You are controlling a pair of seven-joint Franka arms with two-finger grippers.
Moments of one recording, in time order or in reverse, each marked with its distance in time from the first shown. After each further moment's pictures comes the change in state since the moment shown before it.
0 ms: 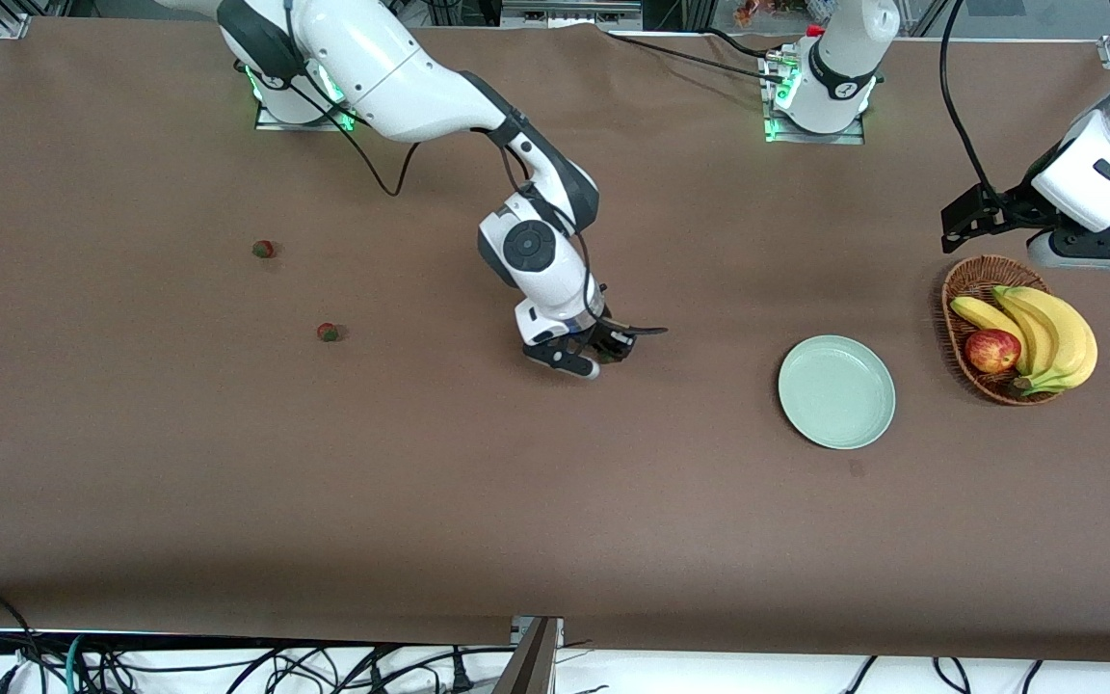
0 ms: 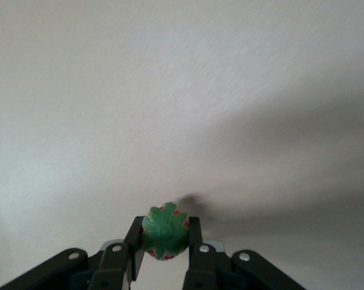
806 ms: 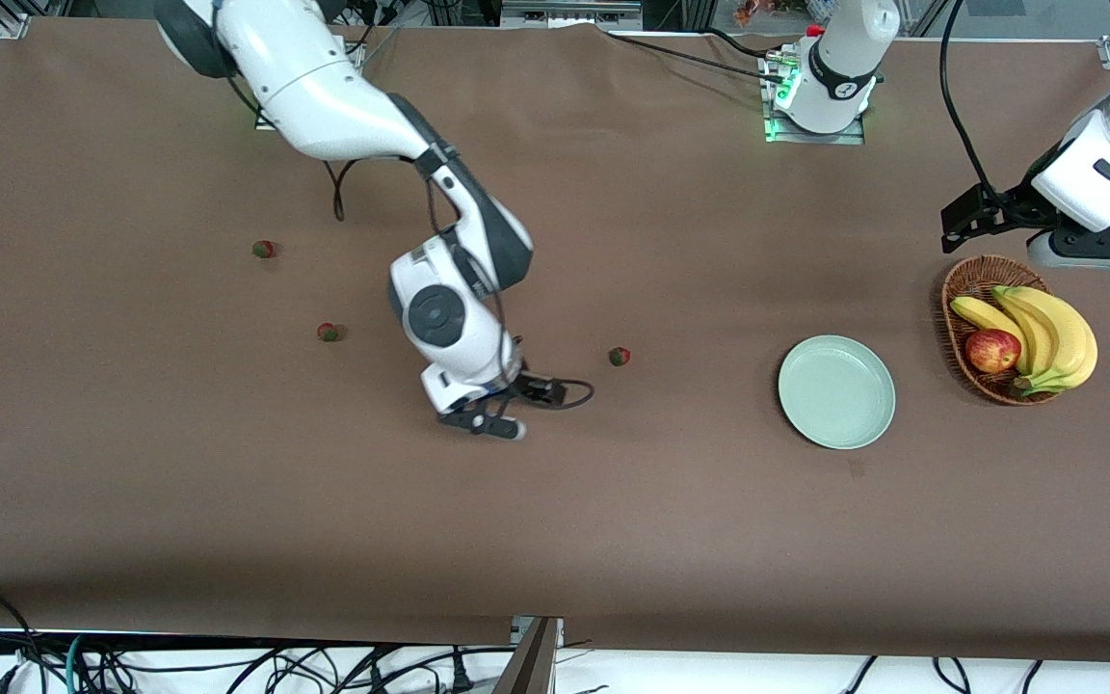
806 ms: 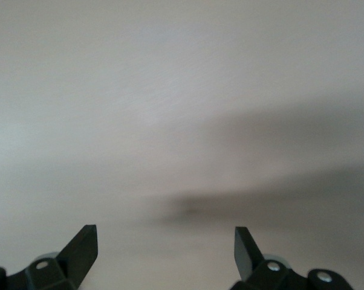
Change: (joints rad) left arm 0.000 0.000 0.000 0.000 0.000 0.000 0.000; right arm -0.232 -0.099 -0.056 0.060 -0.002 -0.414 -0.438
